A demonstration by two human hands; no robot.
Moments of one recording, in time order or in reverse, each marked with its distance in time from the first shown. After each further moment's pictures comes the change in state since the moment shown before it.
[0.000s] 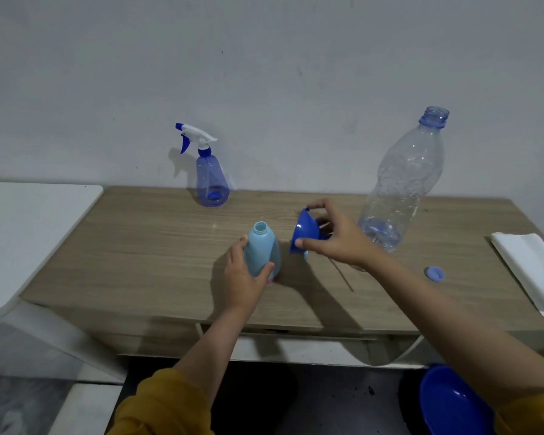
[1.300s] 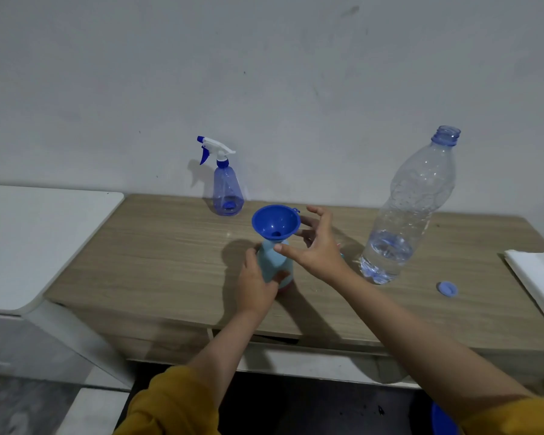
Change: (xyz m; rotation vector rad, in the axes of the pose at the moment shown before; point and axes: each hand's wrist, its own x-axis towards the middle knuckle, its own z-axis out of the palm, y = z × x) left_hand 0.001 0.007 -0.008 -0.059 -0.089 -0.061; right_hand 0.014 -0.009 0.068 0.304 0.137 -0.086
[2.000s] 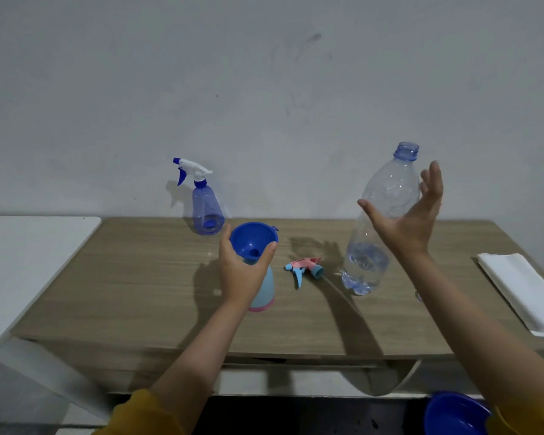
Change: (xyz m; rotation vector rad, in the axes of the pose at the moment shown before) left_hand 0.032 0.049 -0.001 -0.389 0.169 0.030; right_hand 0.019 -0.010 -0.165 -0.546 0.818 -0.474
